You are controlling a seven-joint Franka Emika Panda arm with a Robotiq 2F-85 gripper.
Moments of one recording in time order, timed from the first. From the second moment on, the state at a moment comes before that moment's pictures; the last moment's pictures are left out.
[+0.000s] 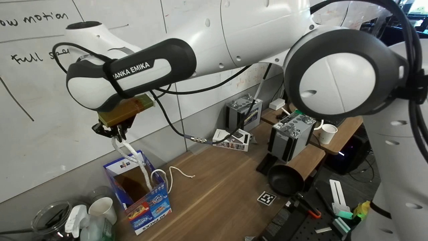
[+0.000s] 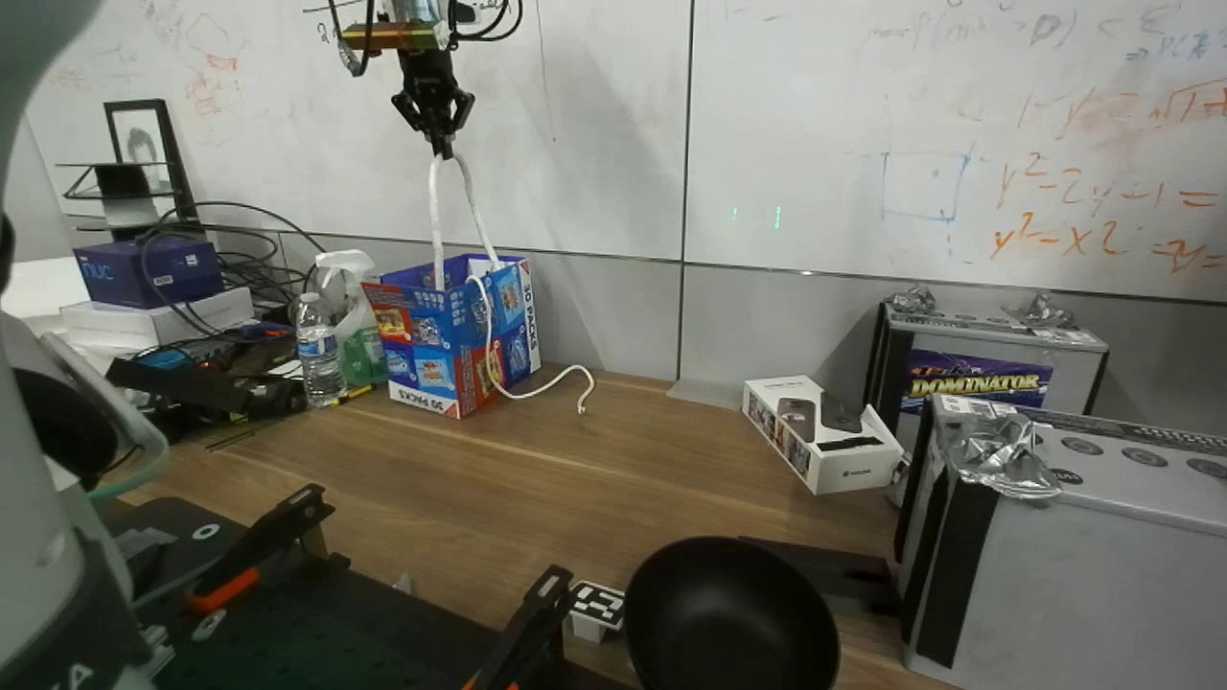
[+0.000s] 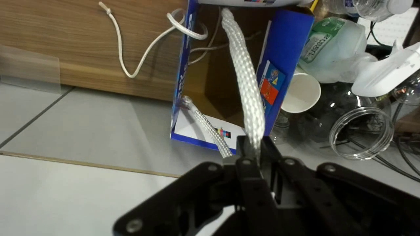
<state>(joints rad) 0.36 0.56 0.21 -1.31 -0.19 2.06 0.36</state>
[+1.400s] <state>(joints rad) 0.39 0.60 0.15 -1.47 -0.17 2.12 0.28</state>
